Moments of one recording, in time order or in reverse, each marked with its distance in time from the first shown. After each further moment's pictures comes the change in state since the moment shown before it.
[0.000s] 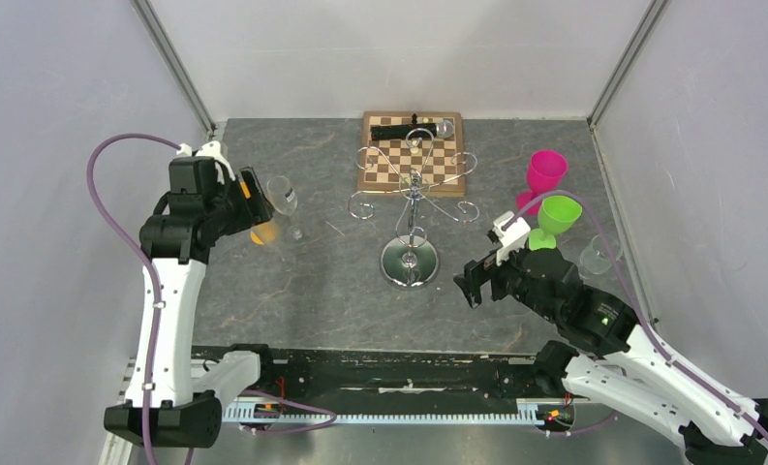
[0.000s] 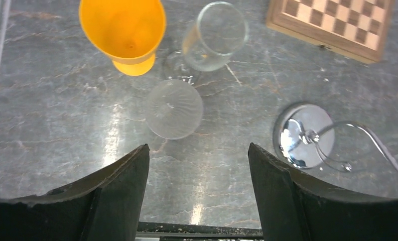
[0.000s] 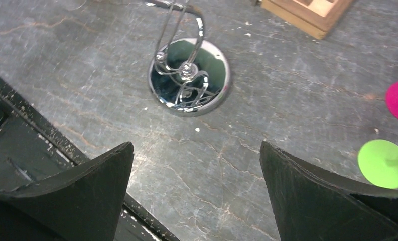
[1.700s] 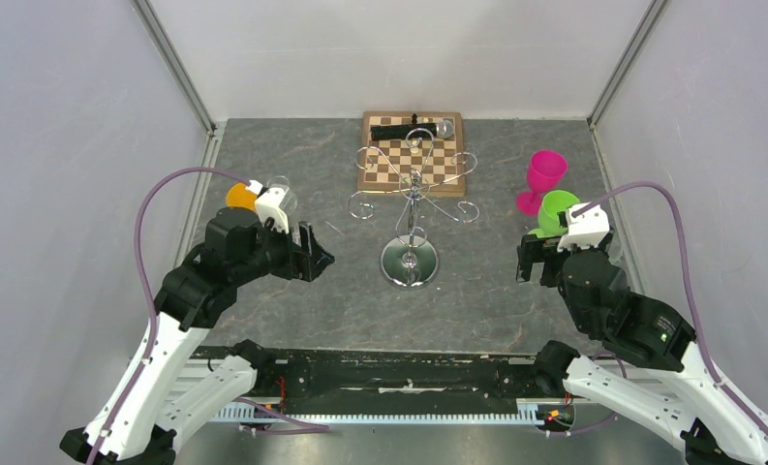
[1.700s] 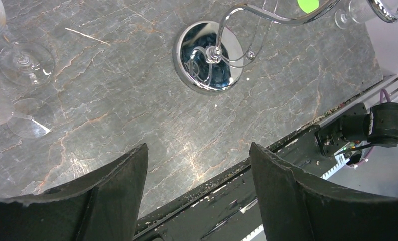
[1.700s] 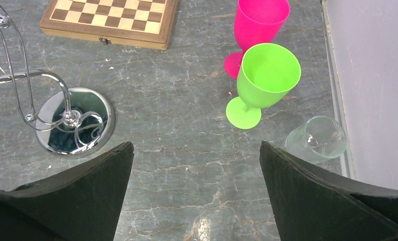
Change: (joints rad) left arm -0.470 -0.301 -0.280 0.154 0.179 -0.011; right arm 0.000 -0.061 0.243 -0.331 0.578 0.121
